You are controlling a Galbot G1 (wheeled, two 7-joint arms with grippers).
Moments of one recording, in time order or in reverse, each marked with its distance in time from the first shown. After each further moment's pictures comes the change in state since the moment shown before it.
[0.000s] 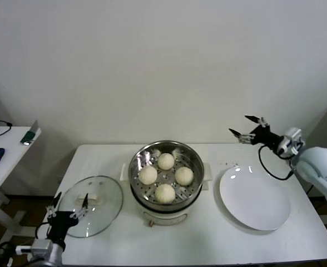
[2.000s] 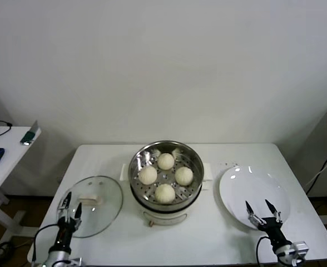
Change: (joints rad) left arm -0.139 0.031 0.057 0.439 1.321 -0.217 -0.437; right arm -0.812 0.602 0.541 -0.049 -0.228 0.280 0.054
